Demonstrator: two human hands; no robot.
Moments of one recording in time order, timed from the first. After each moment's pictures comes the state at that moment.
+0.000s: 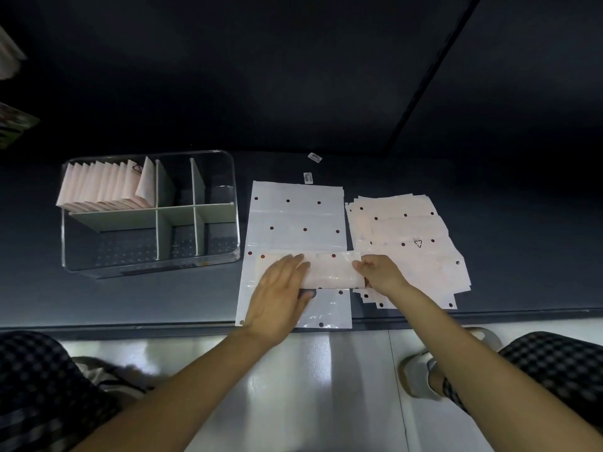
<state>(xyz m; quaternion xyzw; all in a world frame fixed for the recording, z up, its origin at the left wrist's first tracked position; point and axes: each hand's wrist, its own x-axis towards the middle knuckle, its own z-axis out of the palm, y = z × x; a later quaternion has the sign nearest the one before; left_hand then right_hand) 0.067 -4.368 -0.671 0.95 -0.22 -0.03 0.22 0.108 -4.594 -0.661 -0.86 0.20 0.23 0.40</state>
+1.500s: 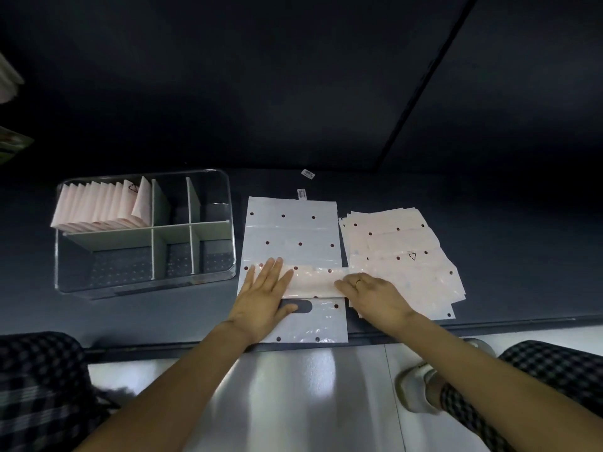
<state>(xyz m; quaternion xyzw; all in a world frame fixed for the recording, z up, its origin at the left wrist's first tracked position) 0.103 -4.343 -0.686 0.95 -0.26 -0.15 0.09 0.083 -4.592 -0.640 -0.95 -0.27 0.02 -0.11</state>
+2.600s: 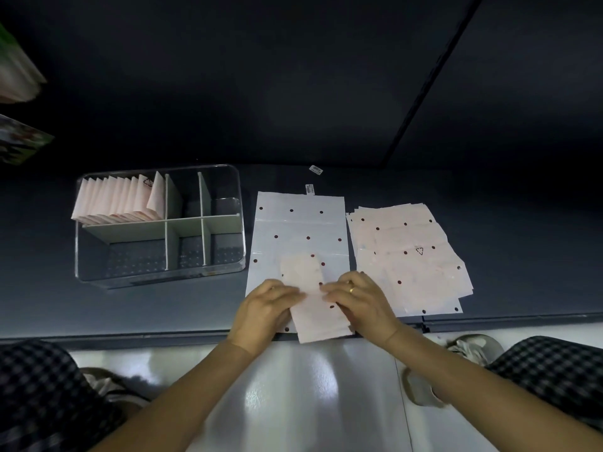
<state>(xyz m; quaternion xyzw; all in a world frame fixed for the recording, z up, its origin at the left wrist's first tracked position) 0.062 -4.333 -0.658 0.89 -0.30 0.11 0.33 0.062 -4.555 -0.650 -0.91 -0.29 -0.18 0.24</state>
